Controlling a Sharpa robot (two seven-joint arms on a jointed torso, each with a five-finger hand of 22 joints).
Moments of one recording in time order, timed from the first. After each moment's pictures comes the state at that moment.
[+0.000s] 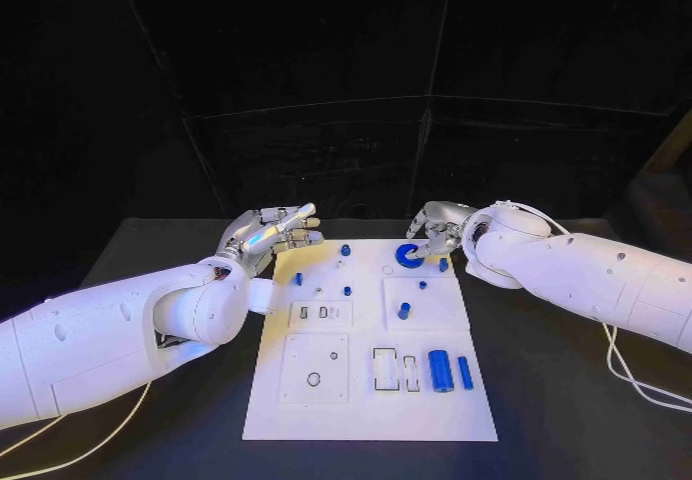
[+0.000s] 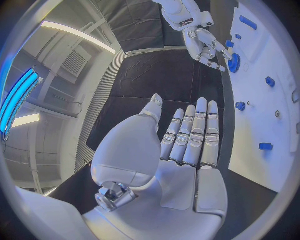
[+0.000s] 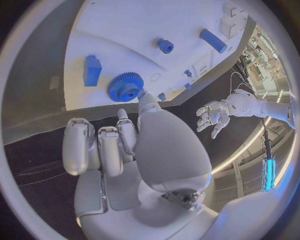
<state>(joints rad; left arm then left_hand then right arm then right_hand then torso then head) 1.23 -0.84 -0.07 1.56 0.10 -0.40 0.44 1.30 0.05 -0.02 0.07 0.06 0.87 0.22 0.09 0.07 0.94 0.19 0.14 0.07 0.97 0.16 0.26 0.21 0.18 0.81 0.26 0.27 0.11 1.27 -0.62 0.01 1.16 -1.41 -0.12 -0.19 1.44 -0.07 -0.06 0.23 0.28 0.83 0.17 0.15 0.07 1.39 0.08 1.35 1.31 1.47 0.00 1.51 1.31 0.08 1.42 0.11 1.45 1.28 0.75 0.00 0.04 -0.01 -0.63</state>
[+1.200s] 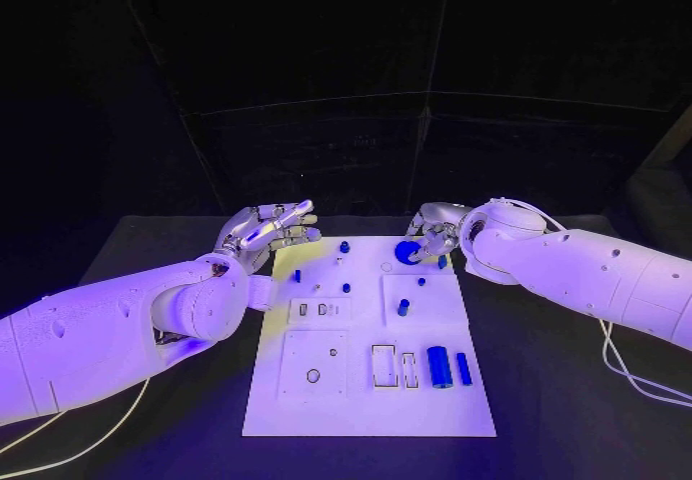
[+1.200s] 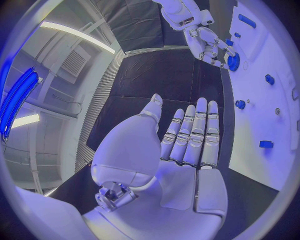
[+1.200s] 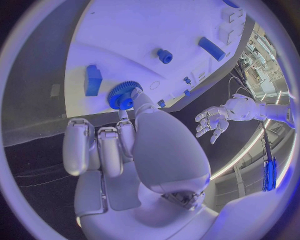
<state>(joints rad) 1.23 -0.84 -0.07 1.56 0.10 -0.40 0.44 1.30 0.05 -0.03 0.07 0.06 0.87 0.22 0.09 0.07 0.94 0.19 0.14 0.07 0.97 0.16 0.26 0.22 0.18 0.81 0.27 0.27 0.11 1.27 -0.61 0.01 1.15 -1.43 -0.06 -0.18 1.52 -0.04 0.02 0.14 0.25 0.86 0.17 0.17 0.07 1.40 0.08 1.38 1.31 1.47 0.00 1.52 1.31 0.08 1.42 0.11 1.45 1.29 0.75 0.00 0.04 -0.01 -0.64</state>
